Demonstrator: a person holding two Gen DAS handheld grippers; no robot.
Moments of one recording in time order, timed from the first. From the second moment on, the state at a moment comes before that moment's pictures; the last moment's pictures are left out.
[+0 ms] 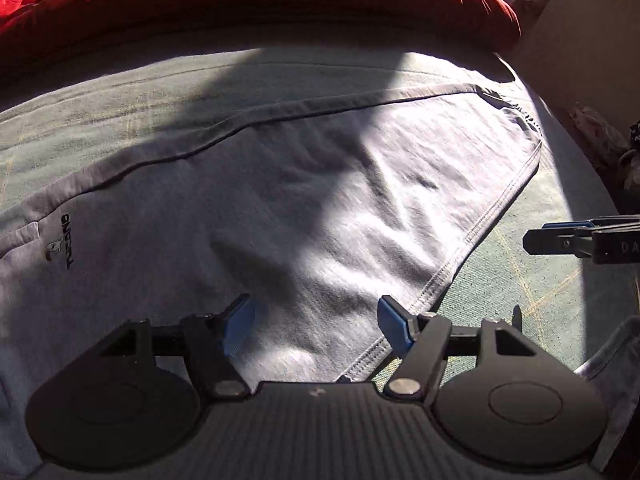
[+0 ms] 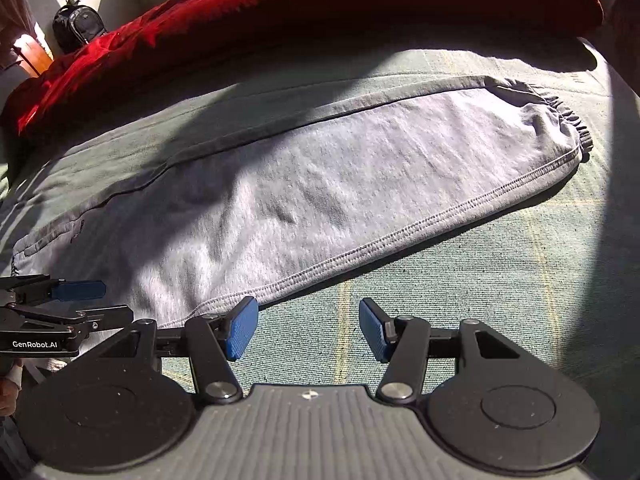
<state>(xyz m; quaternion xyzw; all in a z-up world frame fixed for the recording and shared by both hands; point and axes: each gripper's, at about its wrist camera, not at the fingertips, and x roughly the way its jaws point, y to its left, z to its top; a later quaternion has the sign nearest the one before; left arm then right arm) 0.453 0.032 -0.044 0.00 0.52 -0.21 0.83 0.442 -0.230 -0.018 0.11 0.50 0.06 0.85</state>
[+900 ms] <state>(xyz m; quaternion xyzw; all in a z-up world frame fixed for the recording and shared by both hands) 0.431 -0.035 -0.068 0.13 0.50 -0.37 0.77 0.513 -0.255 -0.057 0.24 0.55 0.15 0.79</state>
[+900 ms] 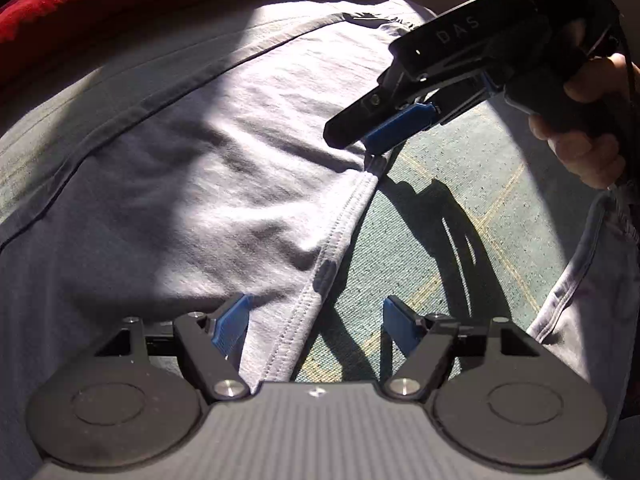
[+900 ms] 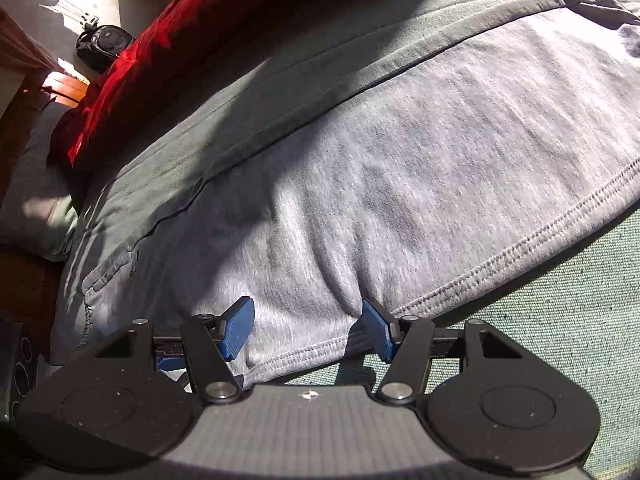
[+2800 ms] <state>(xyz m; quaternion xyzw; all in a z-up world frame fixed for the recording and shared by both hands) 0.408 0.042 -0.017 0.02 0.49 -0.20 0.85 0.462 -0.268 0.011 0.08 0.49 0.12 0.86</state>
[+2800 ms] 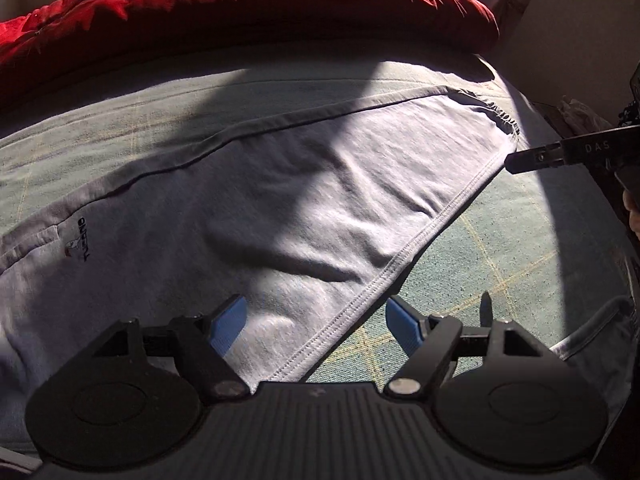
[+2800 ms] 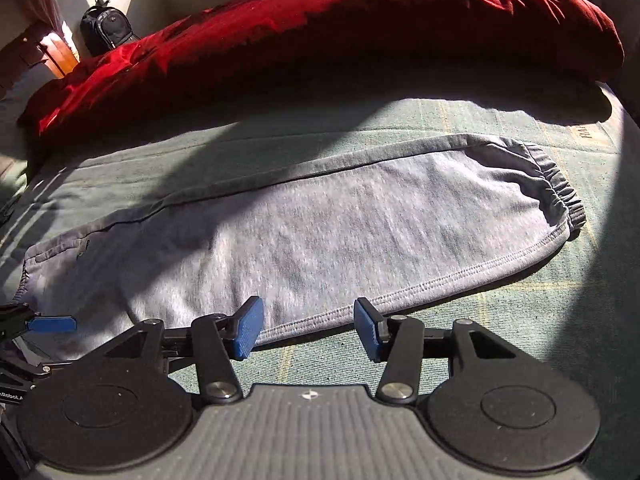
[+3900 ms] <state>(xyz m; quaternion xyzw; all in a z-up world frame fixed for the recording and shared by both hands) 0.505 0.118 -0.082 -0.03 0.46 -0.16 0.87 0.332 -0.023 -0.047 -0.16 0.54 0.36 0.74</state>
